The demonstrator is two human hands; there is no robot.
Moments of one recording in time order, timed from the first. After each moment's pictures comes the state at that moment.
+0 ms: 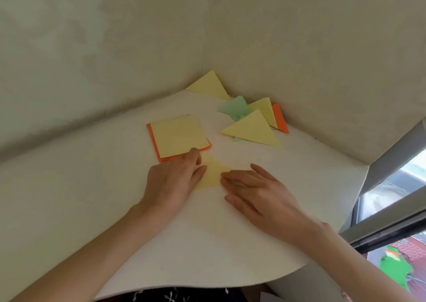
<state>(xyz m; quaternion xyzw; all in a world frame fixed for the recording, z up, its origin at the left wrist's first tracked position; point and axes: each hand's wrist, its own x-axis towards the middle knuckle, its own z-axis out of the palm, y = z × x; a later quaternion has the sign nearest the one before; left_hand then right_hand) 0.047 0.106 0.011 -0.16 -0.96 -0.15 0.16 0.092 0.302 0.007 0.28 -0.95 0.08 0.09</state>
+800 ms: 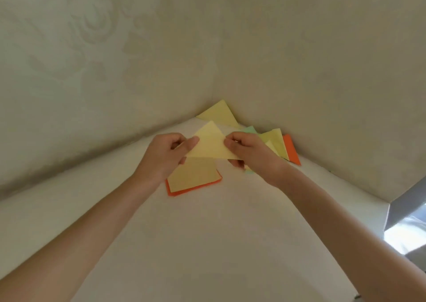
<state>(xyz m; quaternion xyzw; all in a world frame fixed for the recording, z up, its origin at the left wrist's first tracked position) -0.037 0.072 0.057 -0.07 -0.81 -0.57 0.05 -0.021 0.267 0.081 0.11 -0.84 0.52 -0.05</state>
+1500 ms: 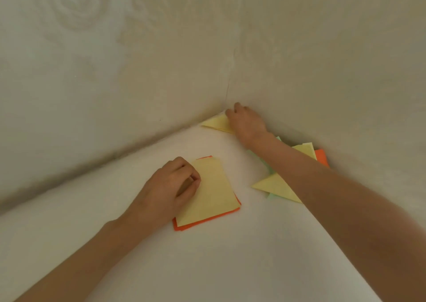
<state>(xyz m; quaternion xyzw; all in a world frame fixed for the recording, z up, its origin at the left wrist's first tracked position) -0.063 0.043 0.006 -0.25 -0.92 -0.30 0.11 -0.208 0.249 0.042 0.11 -0.99 -0.08 0.09</state>
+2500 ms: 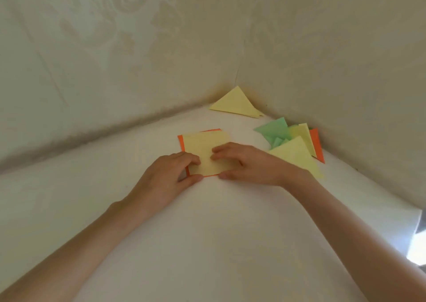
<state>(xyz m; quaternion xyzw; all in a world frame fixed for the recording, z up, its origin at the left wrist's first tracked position) 0.007 0.029 0.004 -0.18 -0.94 -0.28 0.07 -0.038 0.250 0.038 0.34 -0.92 0.19 -0.10</state>
